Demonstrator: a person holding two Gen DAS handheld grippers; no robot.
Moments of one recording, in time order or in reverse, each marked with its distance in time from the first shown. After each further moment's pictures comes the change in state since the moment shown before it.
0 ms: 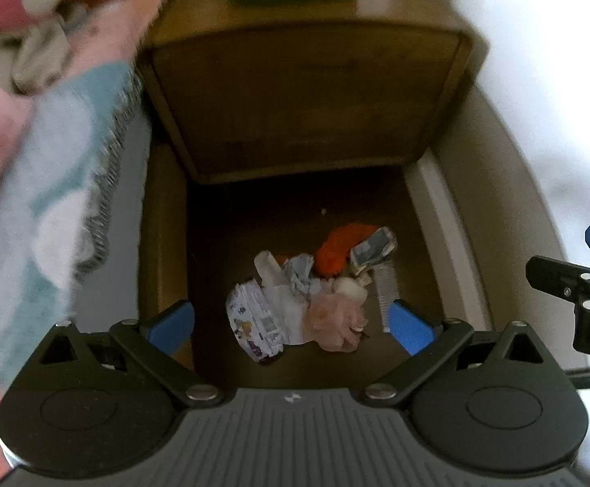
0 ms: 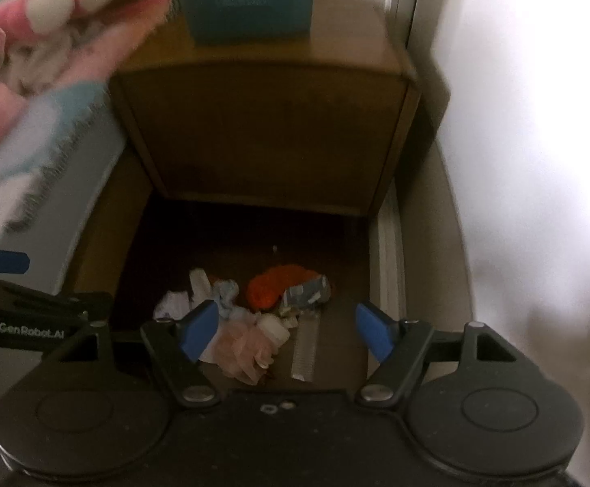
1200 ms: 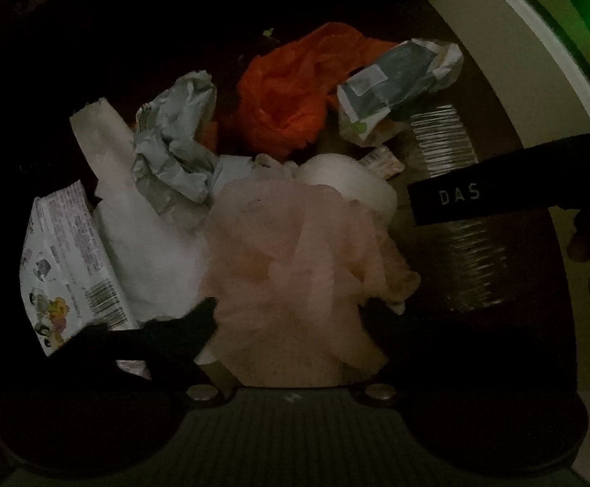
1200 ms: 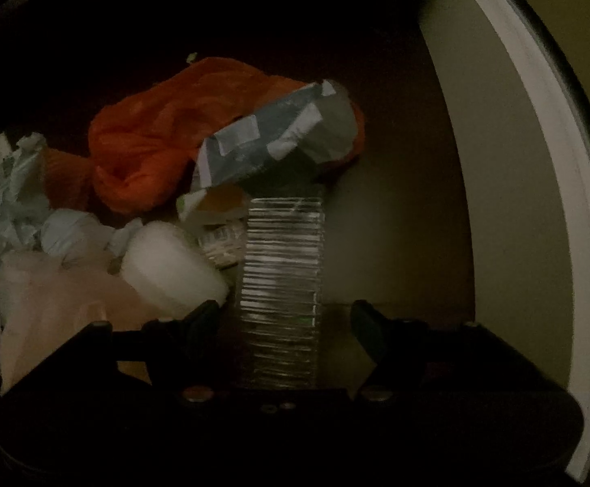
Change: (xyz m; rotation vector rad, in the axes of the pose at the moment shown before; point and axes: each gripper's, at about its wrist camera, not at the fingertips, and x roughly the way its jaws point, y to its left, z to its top) left arm 0.408 -0.079 -0.106 0.076 0.158 -0.040; right arm 0.404 -0.047 -0.110 0.078 0.257 -0.009
